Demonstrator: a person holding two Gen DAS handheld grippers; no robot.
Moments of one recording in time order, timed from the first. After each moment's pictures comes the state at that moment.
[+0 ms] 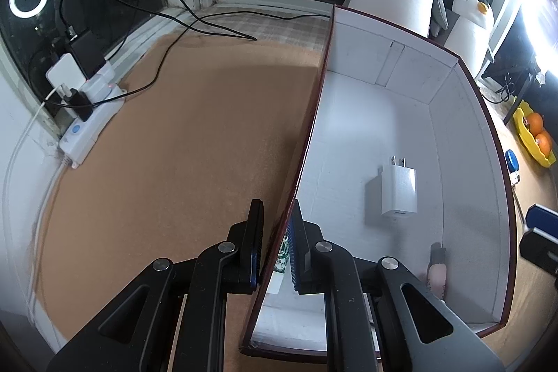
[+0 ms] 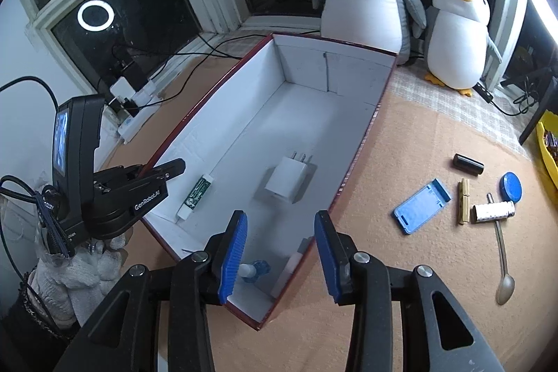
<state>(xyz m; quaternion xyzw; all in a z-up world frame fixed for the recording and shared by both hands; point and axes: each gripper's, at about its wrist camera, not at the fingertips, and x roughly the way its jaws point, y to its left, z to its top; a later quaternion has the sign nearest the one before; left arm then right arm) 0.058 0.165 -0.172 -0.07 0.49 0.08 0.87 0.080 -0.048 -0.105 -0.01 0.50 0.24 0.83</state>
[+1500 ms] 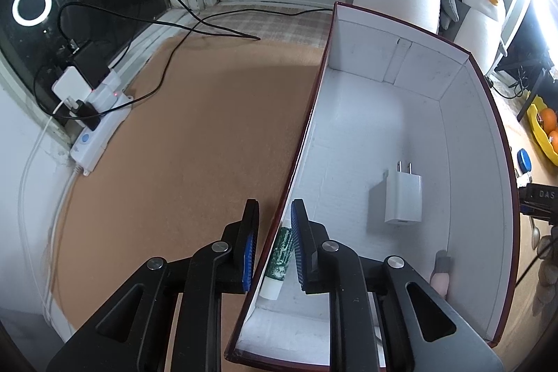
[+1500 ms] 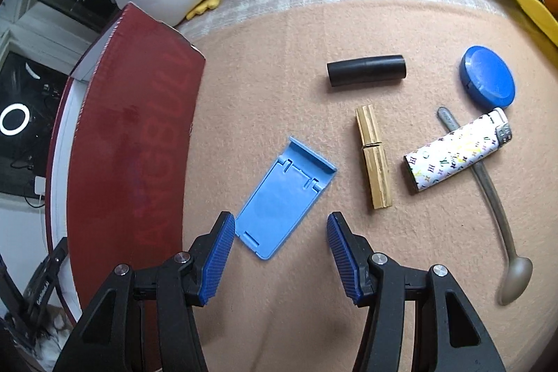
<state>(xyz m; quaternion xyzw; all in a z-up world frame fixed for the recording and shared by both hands) 0.076 0.154 -0.164 -0.04 0.51 0.11 0.85 0.190 -0.178 -0.224 0.16 0.64 0.11 0.75</state>
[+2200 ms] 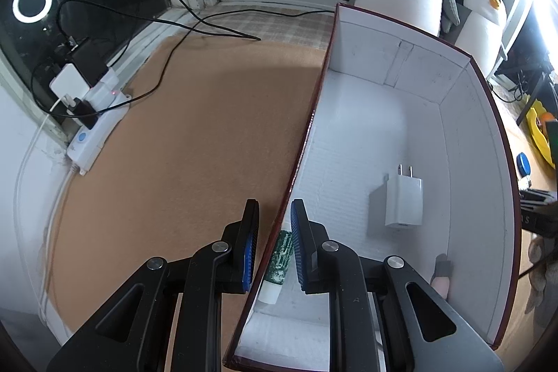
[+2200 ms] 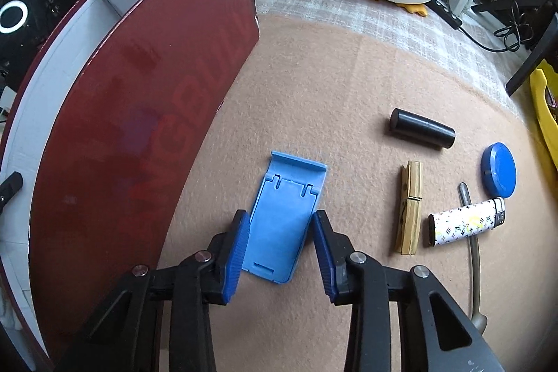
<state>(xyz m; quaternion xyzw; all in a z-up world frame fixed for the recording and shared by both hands) 0.076 0.155 -0.167 -0.05 0.50 0.11 0.86 0.180 -0.115 -0.219 -0.05 0.61 0.13 0.78</state>
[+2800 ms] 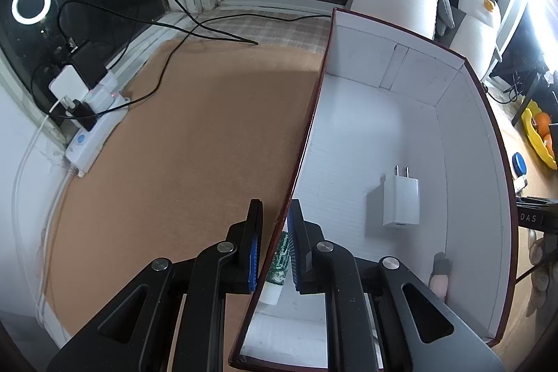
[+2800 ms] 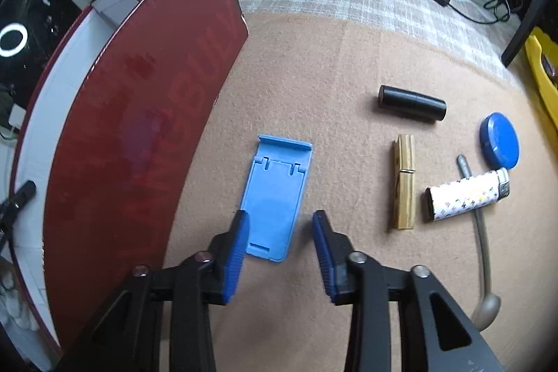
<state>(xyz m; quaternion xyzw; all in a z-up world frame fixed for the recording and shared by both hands) 0.071 0.156 -0.165 -0.06 0.49 0.10 0.86 0.180 -0.138 -0.219 0.02 0.62 0.13 0.77</state>
